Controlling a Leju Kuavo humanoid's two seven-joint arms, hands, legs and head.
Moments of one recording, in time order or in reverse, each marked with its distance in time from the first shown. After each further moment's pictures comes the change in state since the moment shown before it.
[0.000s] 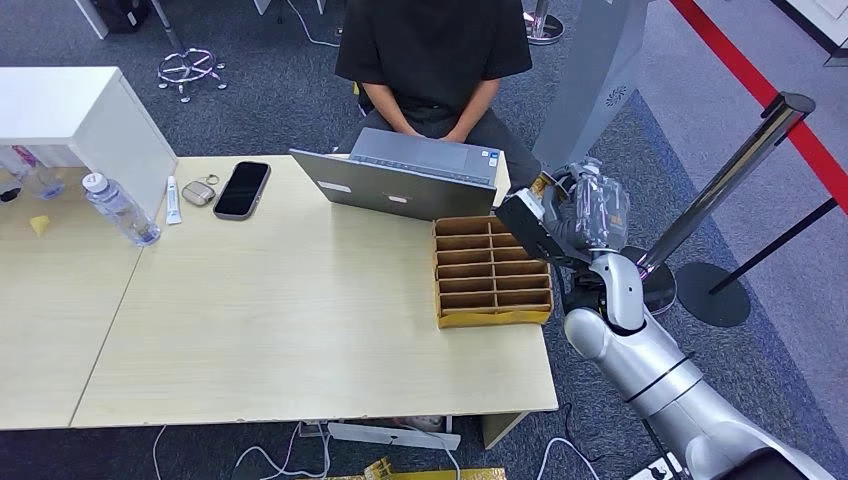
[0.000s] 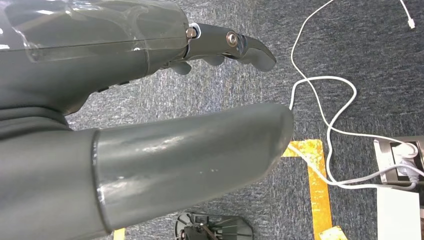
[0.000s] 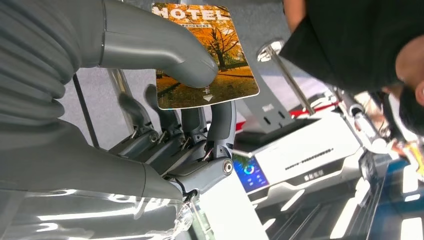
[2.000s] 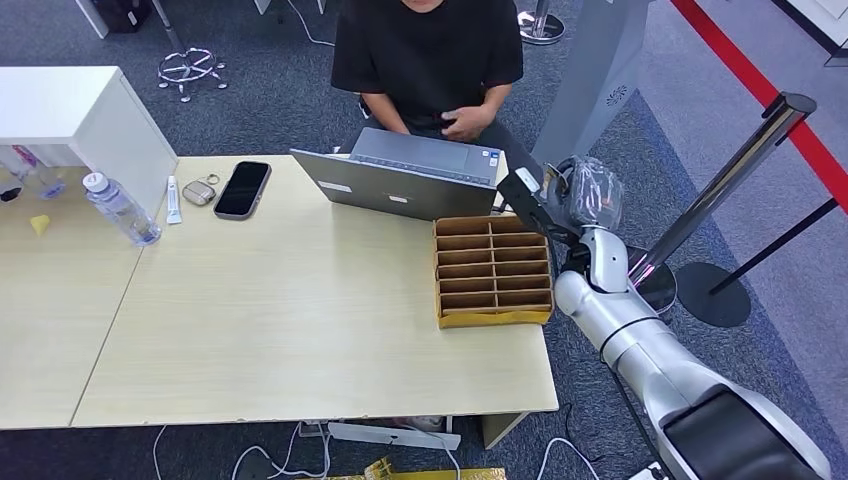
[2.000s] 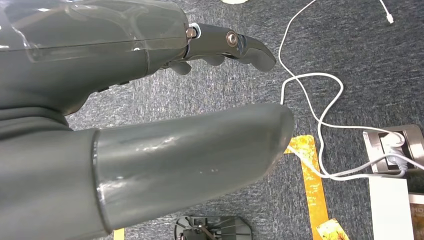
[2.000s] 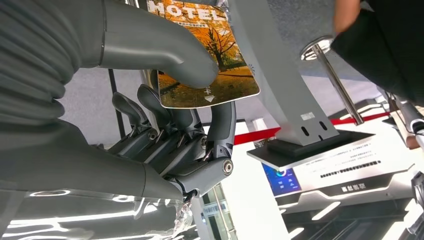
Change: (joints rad) left arm -0.026 -0.008 -0.029 0.000 -0.060 -0.017 0.043; right arm -0.210 0.147 0.015 0.564 -0.062 -0.068 -0.131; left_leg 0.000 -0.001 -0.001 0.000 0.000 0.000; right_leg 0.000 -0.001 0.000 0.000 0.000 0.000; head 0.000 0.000
